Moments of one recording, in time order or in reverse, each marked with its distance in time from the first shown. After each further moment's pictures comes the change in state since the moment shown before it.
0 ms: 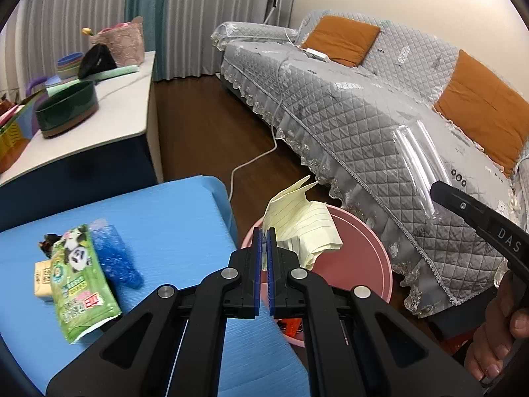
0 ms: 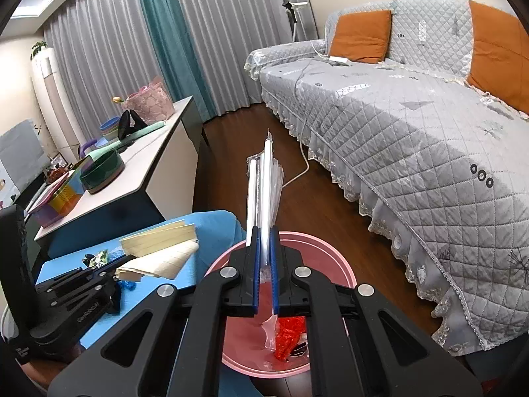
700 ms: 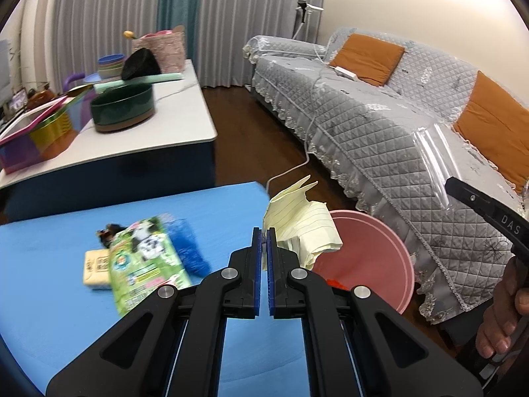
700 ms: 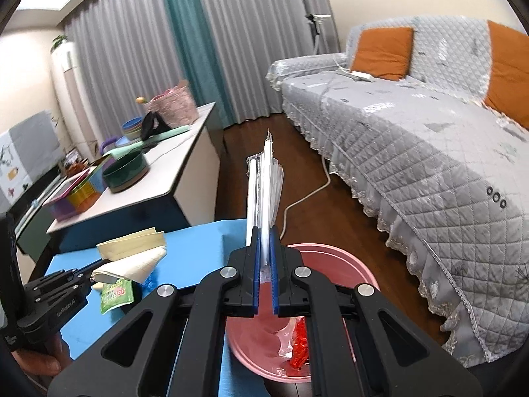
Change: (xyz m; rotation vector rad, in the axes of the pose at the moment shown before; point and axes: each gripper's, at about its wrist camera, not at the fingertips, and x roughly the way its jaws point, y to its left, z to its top) left arm -0.053 0.051 -0.007 -0.054 -0.065 0.090; right arm -0.012 0.034 0.004 -0.049 -0.049 0.055
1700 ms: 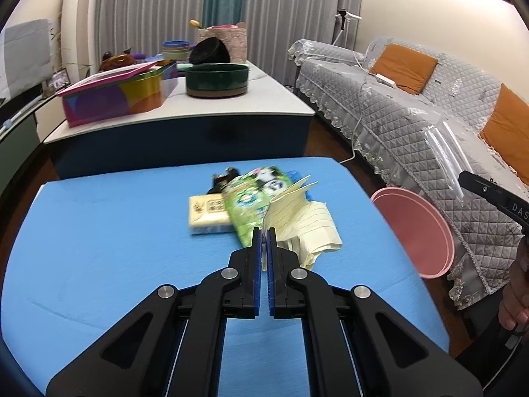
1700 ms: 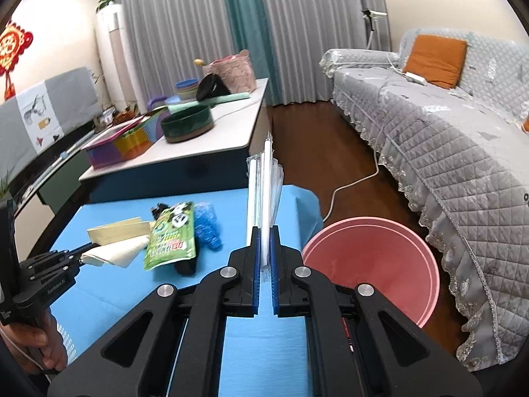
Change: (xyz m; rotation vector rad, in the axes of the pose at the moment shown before) left arm -0.067 0.115 -0.069 -0.079 -0.018 0.125; right arm -0.008 0.099 -0.050 -0.163 0.068 0.129
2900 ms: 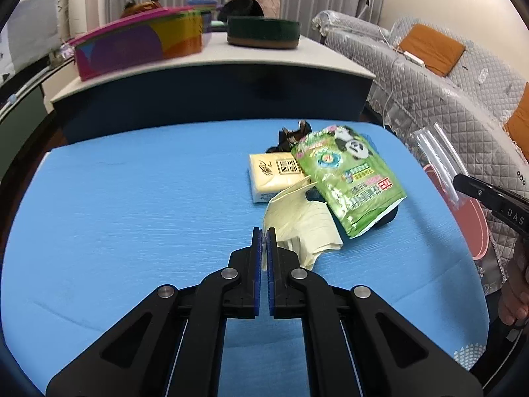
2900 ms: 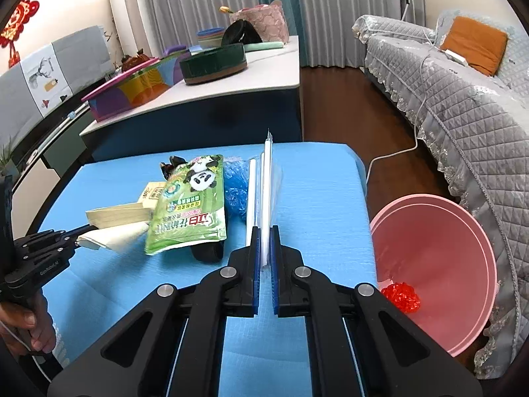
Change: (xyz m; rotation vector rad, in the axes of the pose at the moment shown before) left arm 0.042 0.081 -0.021 -0.042 0.134 0.053; right arm 0.094 0.060 -0.021 -0.078 0.174 0.073
